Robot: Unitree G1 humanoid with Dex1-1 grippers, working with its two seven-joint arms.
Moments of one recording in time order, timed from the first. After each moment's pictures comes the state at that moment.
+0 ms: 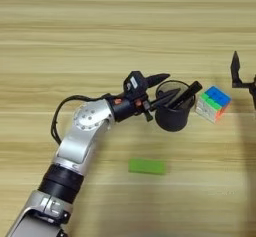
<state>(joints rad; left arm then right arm) -0.29 0.14 -0.24 0.10 -0.24 -0.05 -0.77 -0.31 -0.24 -0.20 0.50 0.02 -0.54 0.05</state>
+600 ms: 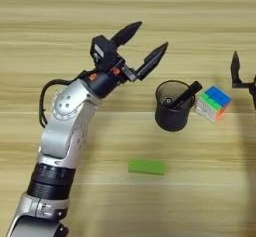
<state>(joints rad) -0.29 0.12 -0.07 -0.14 -0.36 -0.01 -0.61 -0.31 -0.24 -0.20 0.51 0.02 -0.54 0.05</state>
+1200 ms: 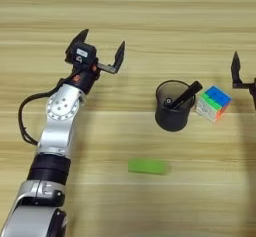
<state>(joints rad) -0.36 0.14 0.03 0.33 -0.06 -0.30 -0.27 -0.31 -0.24 -0.20 0.51 0.04 -0.55 0.07</state>
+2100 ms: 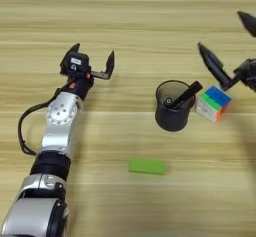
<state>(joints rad) -0.41 0.14 0.08 0.55 -0.09 -0.36 -0.25 -0.16 -0.42 -0.02 -0.22 0.47 -0.25 0.67</state>
